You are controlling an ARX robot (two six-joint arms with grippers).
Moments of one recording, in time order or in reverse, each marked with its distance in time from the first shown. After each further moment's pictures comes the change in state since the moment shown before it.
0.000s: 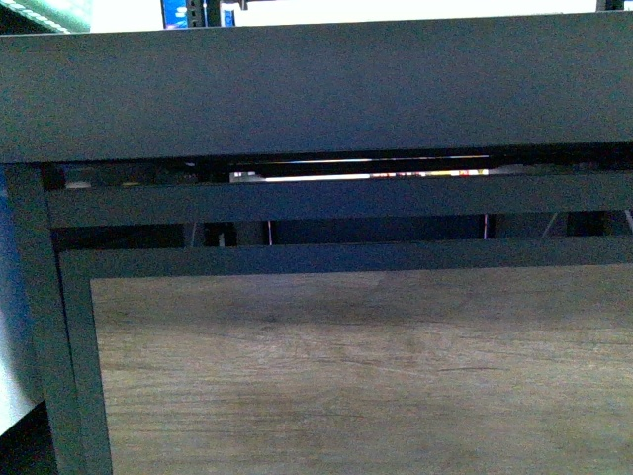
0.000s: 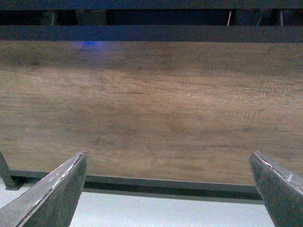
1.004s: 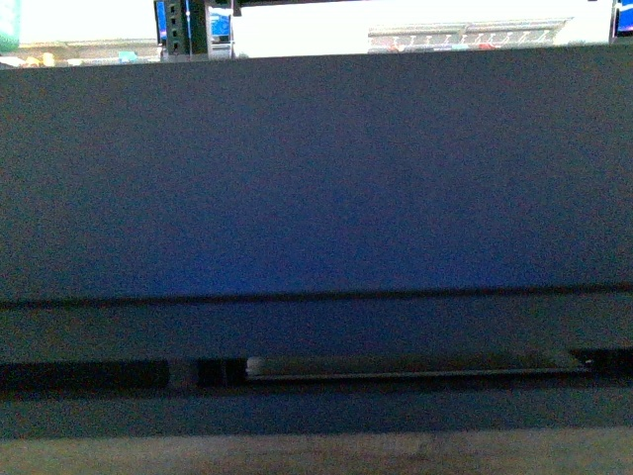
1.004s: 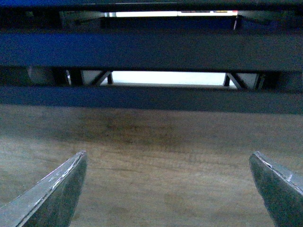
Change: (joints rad) left arm 0.000 0.000 0.000 0.000 -0.002 0.000; right arm 0.000 0.000 0.000 0.000 -0.001 0.000
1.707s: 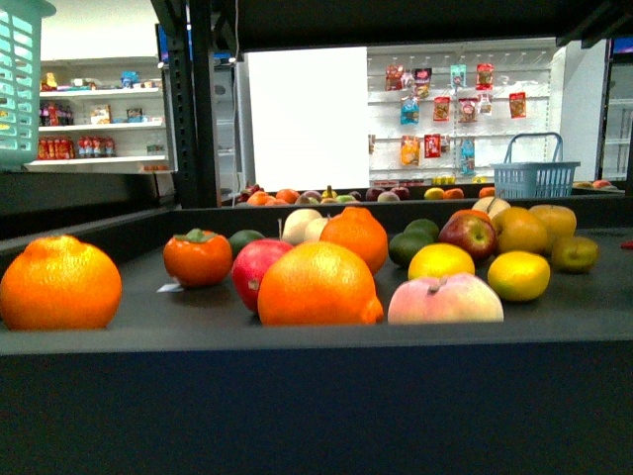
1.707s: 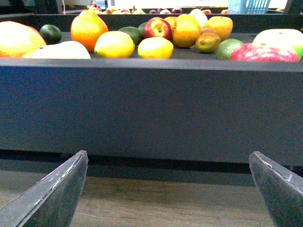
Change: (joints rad) left arm 0.000 0.000 0.000 0.000 0.000 0.000; right arm 0.000 0.000 0.000 0.000 0.001 0.000
